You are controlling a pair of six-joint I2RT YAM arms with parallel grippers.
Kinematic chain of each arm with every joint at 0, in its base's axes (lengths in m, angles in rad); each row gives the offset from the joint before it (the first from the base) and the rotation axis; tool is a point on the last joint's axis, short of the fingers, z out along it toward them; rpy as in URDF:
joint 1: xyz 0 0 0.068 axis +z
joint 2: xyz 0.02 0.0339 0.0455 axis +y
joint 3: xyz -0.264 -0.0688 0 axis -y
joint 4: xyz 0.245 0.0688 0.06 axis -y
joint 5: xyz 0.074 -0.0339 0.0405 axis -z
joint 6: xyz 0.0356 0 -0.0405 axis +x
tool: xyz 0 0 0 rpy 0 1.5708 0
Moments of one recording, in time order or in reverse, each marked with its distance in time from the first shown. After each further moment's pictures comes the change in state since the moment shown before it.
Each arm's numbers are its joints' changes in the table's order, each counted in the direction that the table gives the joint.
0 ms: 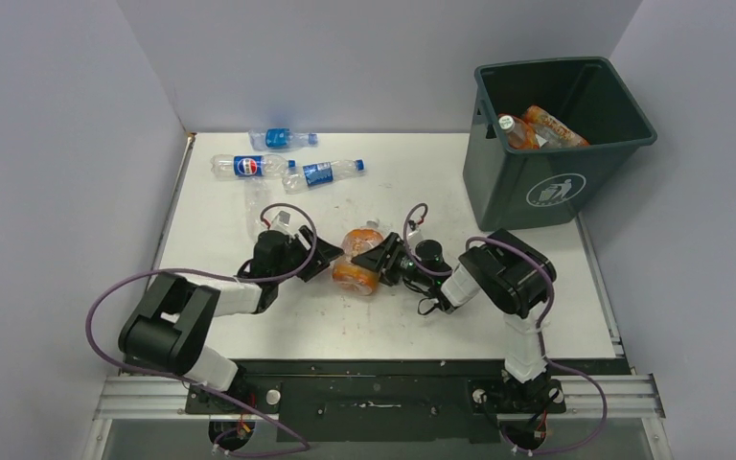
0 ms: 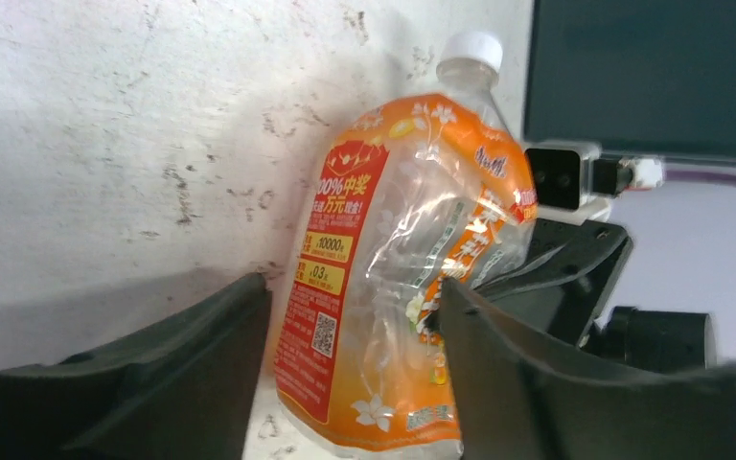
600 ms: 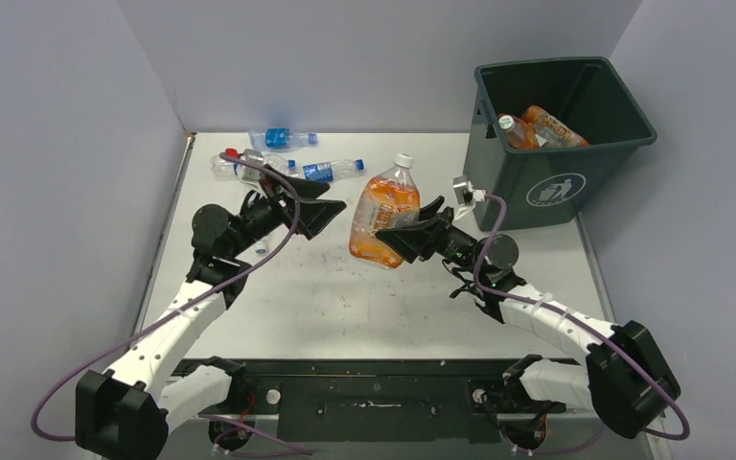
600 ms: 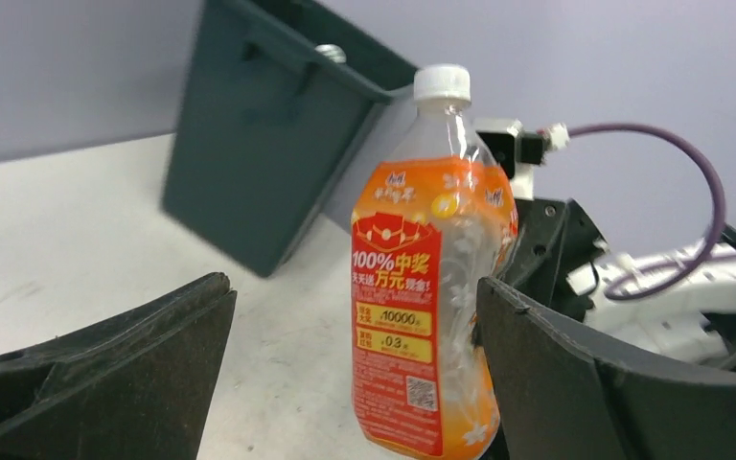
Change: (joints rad) left arm 0.034 -0.518 0.315 -0.079 0.302 0.330; right arm -0.058 -0.815 -0.099 -0.090 -0.147 -0.422
